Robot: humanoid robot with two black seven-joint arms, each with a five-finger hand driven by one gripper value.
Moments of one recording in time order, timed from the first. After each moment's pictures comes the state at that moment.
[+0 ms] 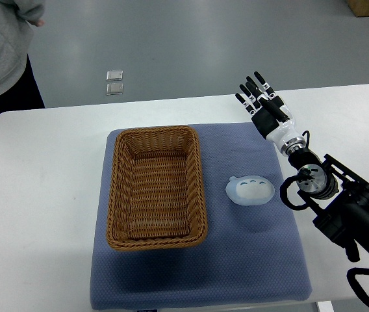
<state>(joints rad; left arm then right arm) -0.04 0.00 -0.12 -0.17 0.06 -0.04 0.04 0.62 -0.02 1.02 0.64 -0.14 0.34 0.31</state>
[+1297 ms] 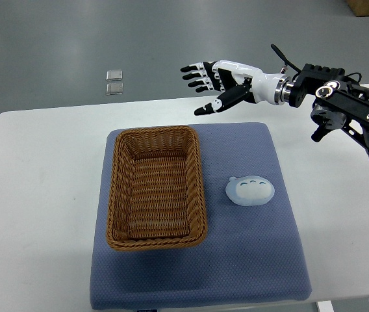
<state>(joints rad) -0.04 0.00 -0.12 -0.17 0.06 -0.06 0.03 1.15 -0.37 0.23 0.88 -0.68 0.40 0.20</state>
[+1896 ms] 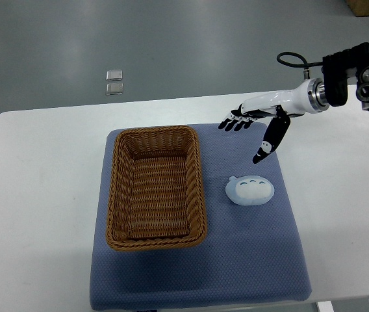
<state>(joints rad) -0.04 0.00 -0.11 -0.18 0.07 -0.06 0.04 1.46 -0.72 -0.20 1.38 -0.72 0.41 0.00</state>
